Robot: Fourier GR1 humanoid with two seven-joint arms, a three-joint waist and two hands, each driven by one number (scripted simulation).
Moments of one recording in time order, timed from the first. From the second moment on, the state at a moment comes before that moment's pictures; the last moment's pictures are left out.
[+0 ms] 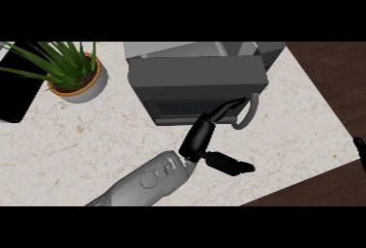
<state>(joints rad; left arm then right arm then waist) -0.73 0.00 -0.88 -0.98 0.47 0.54 -0.45 0.28 -0.30 -0.18 -1.85 -0.45 0.50 -0.48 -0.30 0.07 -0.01</state>
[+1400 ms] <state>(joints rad) -0.92 0.00 -0.88 -0.82 0.70 0.62 -0.58 0.16 -0.42 -0.20 -1.87 -0.62 0.55 -0.36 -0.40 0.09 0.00</state>
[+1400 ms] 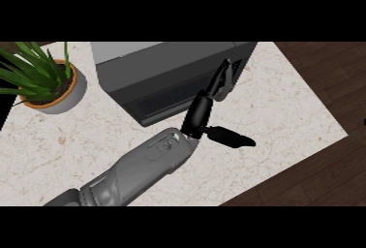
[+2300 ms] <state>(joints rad) -0.94 0.00 -0.93 -0.78 0.80 0.64 -0.66 0.12 -0.47 -0.22 -1.85 -0.70 0.57 -0.31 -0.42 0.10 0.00</state>
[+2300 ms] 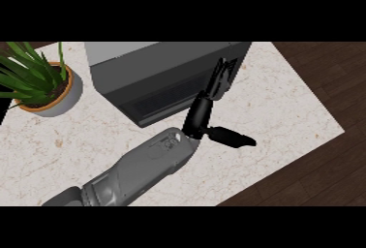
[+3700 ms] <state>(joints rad) -1.04 0.03 -1.07 -0.65 0.77 0.74 -0.65 0.10 -0.53 -0.24 -1.86 -0.79 0.57 -0.25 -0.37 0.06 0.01</state>
